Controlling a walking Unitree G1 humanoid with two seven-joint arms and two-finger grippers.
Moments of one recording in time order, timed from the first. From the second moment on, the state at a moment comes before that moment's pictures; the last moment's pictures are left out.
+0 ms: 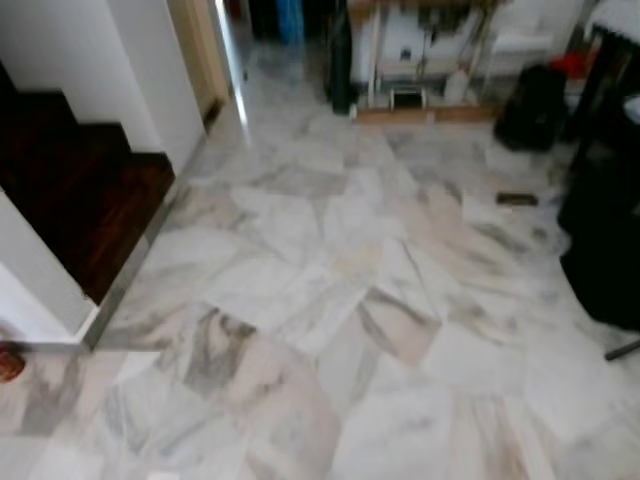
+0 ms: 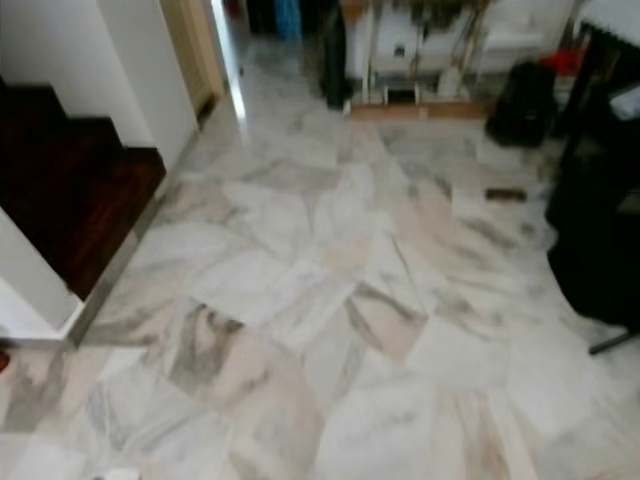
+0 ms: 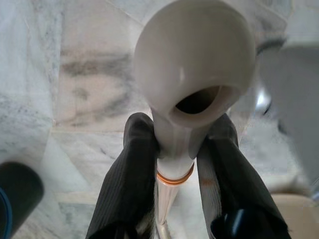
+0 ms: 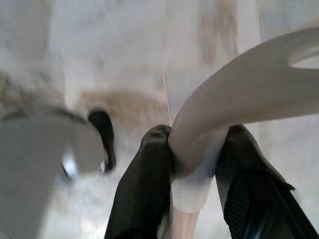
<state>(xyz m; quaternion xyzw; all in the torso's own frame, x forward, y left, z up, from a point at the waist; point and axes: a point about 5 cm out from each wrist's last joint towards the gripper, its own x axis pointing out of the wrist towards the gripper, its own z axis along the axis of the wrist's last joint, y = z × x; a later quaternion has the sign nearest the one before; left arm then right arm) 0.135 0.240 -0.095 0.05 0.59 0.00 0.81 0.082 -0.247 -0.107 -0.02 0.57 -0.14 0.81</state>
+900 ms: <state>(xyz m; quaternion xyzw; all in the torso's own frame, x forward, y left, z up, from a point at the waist) 0.204 0.181 -0.073 0.02 0.44 -0.07 0.90 0.121 -0.212 -0.103 0.11 0.48 -0.12 0.86</state>
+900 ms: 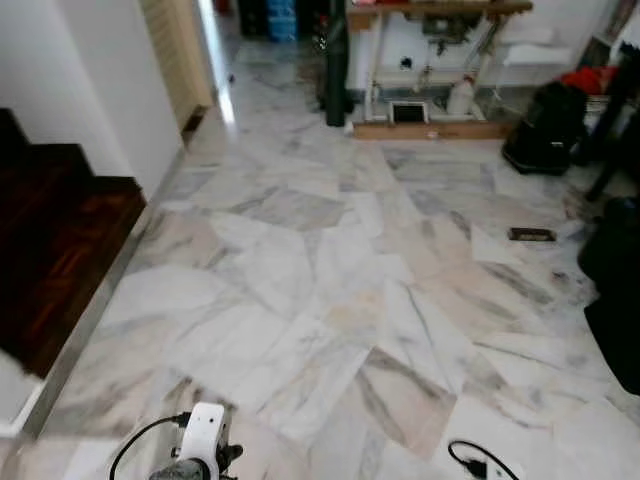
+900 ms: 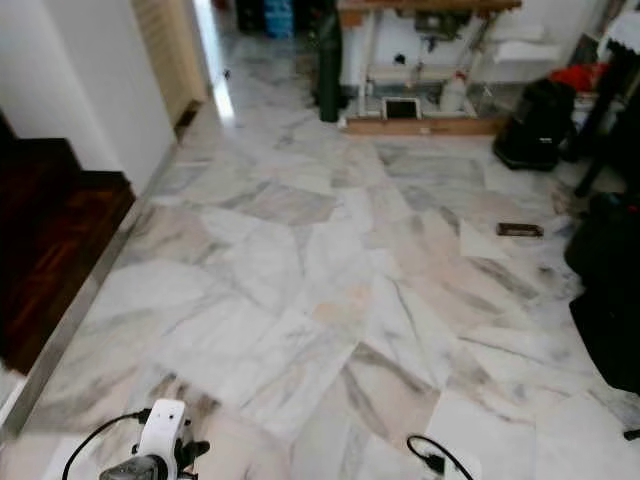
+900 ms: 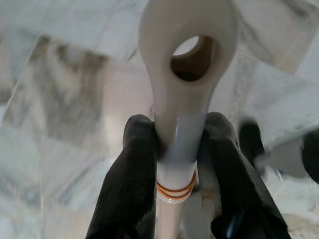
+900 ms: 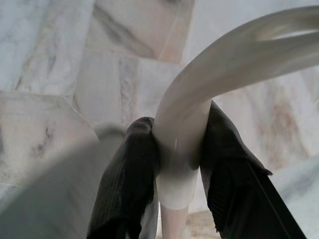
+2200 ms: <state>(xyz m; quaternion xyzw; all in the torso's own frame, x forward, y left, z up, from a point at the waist) 0.291 0.210 0.006 0.07 0.21 0.01 0.98 0.246 -0.278 -0.005 -0.09 0.21 -0.13 0.96</state>
